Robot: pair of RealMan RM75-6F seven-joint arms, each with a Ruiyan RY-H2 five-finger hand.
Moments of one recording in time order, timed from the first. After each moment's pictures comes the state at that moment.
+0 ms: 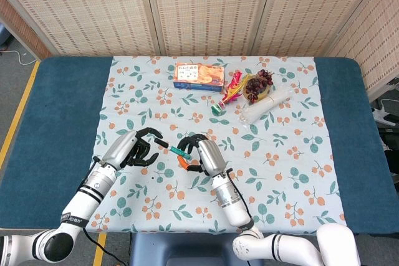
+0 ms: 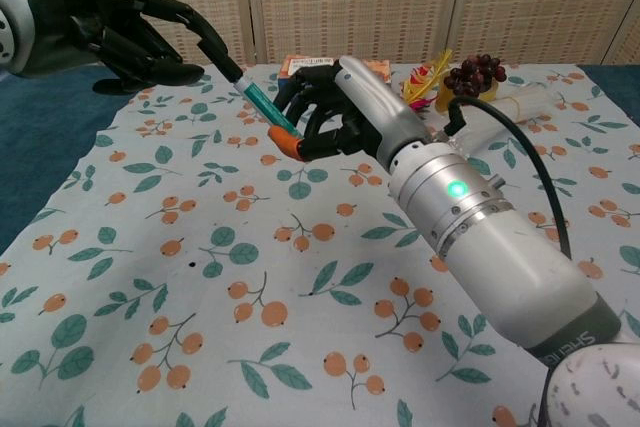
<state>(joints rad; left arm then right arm) -0.73 -1.20 -0.33 -2.06 0.77 0.97 0.04 0.70 -2.05 0.33 -1.29 -1.31 1.17 0.14</state>
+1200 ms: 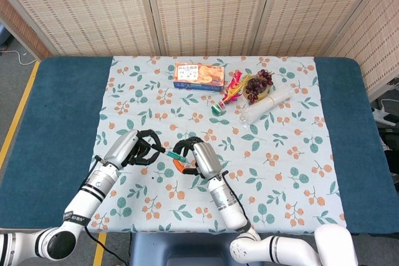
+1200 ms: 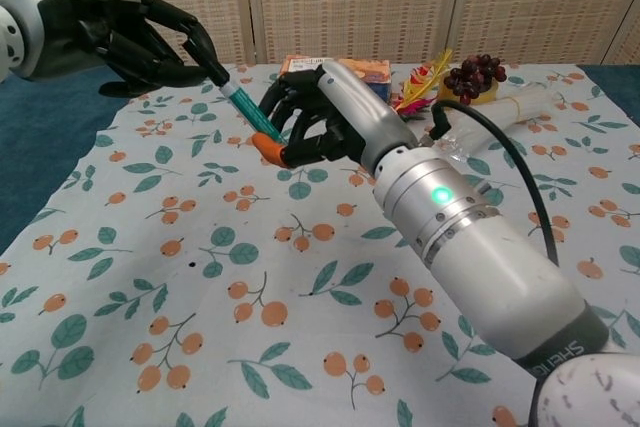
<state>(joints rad) -0.75 -1.22 -0.31 -2.04 0.77 0.98 0.00 0.71 -2.07 0.33 -1.31 -1.30 1.16 0.09</state>
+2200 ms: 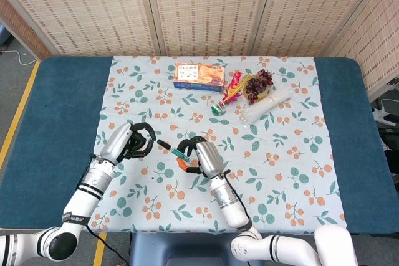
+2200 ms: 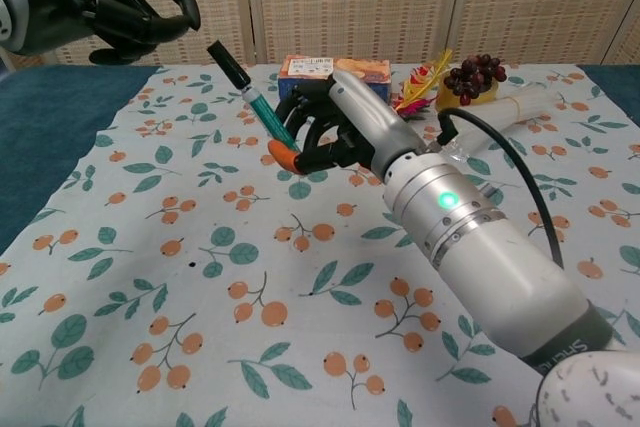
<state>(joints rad) -0.71 -1.24 -0.34 -2.01 0.86 1.06 -0.07 0.70 -2.06 0.32 -1.27 -1.30 1.15 0.08</state>
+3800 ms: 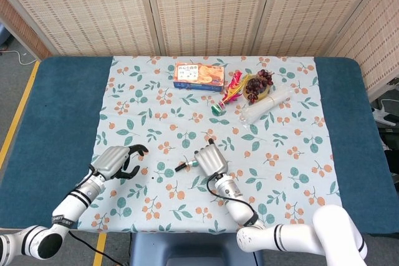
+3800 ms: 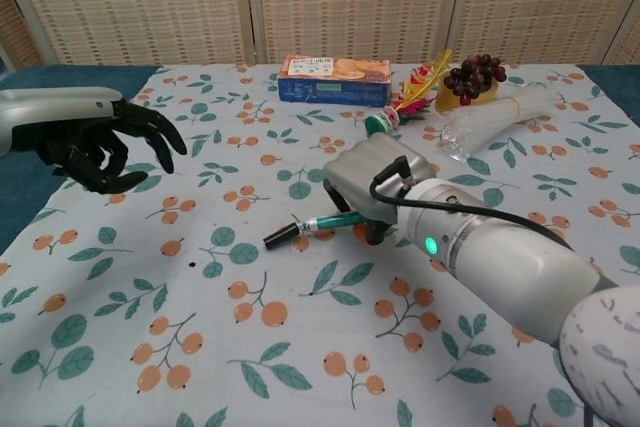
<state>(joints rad) -0.70 -1.24 -0.11 -1.80 1.04 0.87 0.07 0.88 -1.93 0.16 -1.34 -0.86 1.08 -1.10</state>
